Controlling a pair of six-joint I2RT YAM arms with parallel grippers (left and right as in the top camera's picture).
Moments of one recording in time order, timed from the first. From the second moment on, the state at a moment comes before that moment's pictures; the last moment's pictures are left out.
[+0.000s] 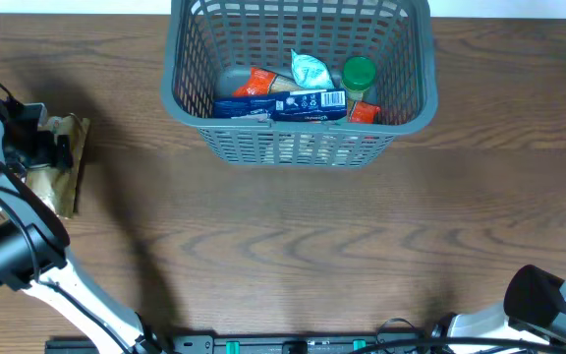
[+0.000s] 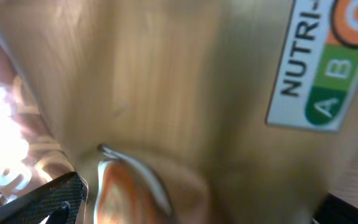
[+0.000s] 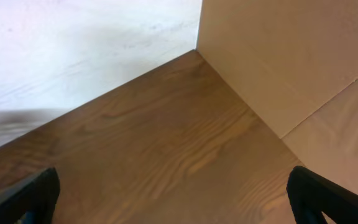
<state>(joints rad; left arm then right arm) 0.57 2.15 1.71 -1.03 0.01 0.46 -0.45 1.72 2.38 -1.28 0.12 0.10</state>
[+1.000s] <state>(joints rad) 0.58 2.20 1.72 -1.01 0.02 0.46 -0.45 1.72 2.39 -1.28 0.12 0.10</state>
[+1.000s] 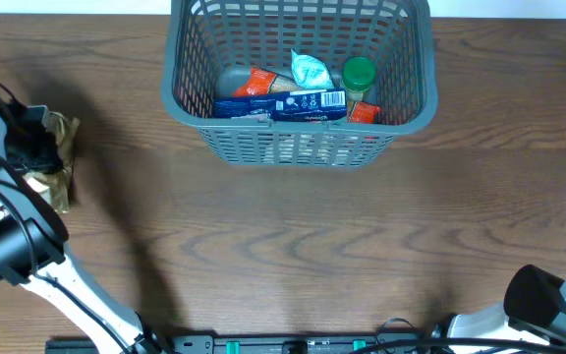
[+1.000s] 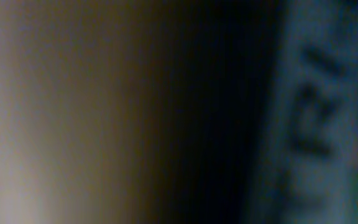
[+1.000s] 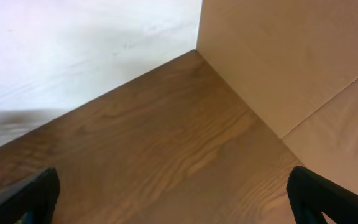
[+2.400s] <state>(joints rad) 0.30 1.52 2.01 -0.94 0.27 0.29 -0.45 1.72 2.38 -1.28 0.12 0.10</state>
